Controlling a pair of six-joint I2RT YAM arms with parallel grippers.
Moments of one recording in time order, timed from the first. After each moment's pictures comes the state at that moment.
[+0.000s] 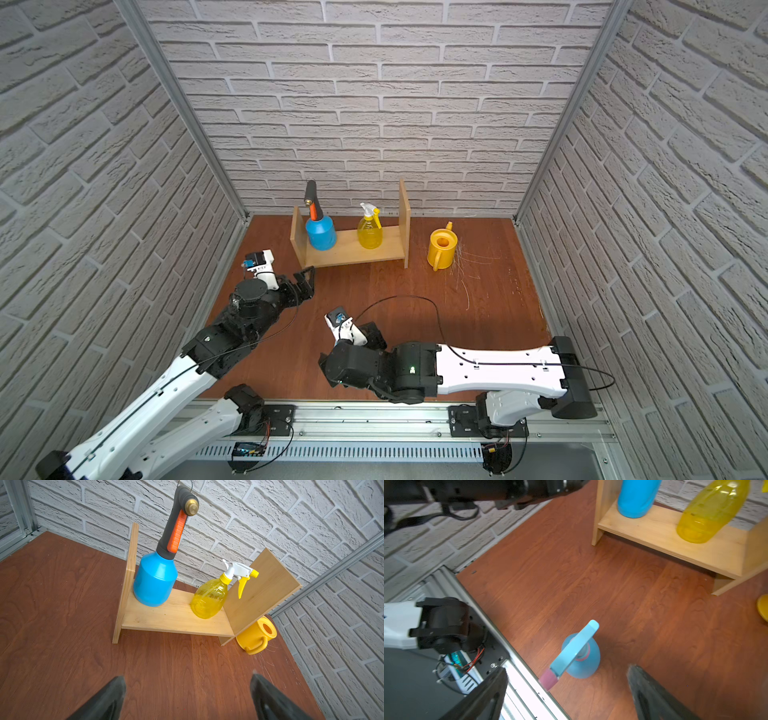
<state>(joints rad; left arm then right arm) -0.55 0.75 0.75 -0.33 -0.32 -0.61 1.53 1.38 1.28 -0.69 0.60 0.64</state>
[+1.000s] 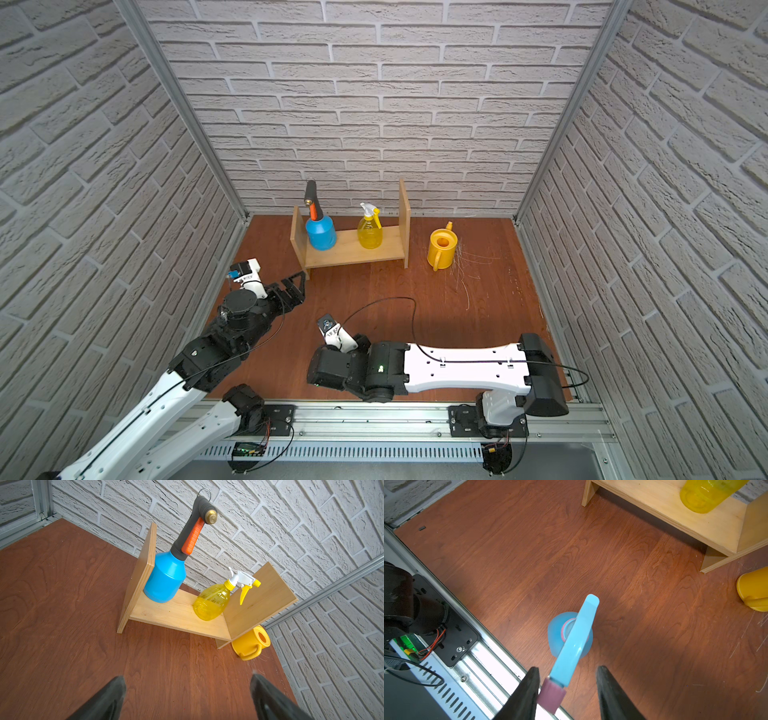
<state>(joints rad) -0.55 0.64 0.72 -0.39 -0.35 -0.72 1.52 1.52 1.35 -0.84 0.56 0.66</state>
